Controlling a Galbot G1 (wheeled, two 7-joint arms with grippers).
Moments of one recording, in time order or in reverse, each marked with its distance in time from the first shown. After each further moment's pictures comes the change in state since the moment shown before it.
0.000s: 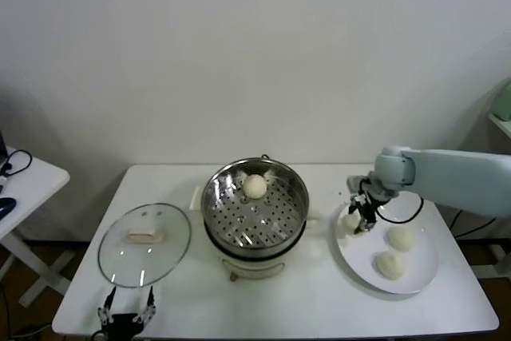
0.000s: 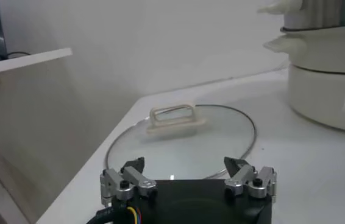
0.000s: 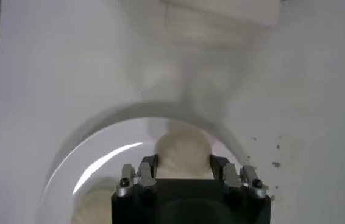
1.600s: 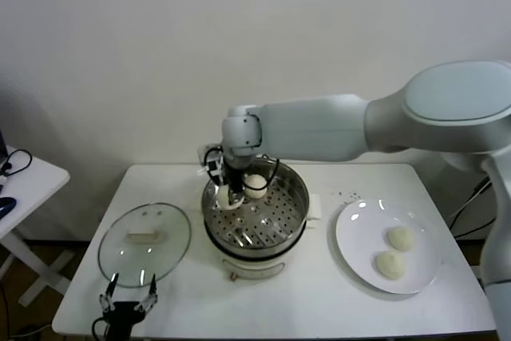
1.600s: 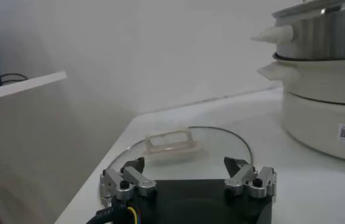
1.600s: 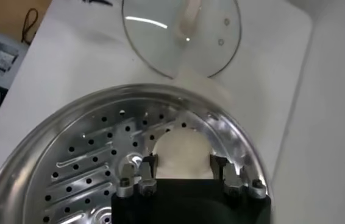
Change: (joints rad) left arm -0.015 0.018 0.009 -0.050 -0.002 0.013 0.017; right arm 0.063 0.671 0.130 -0.132 0.308 -0.198 0.099
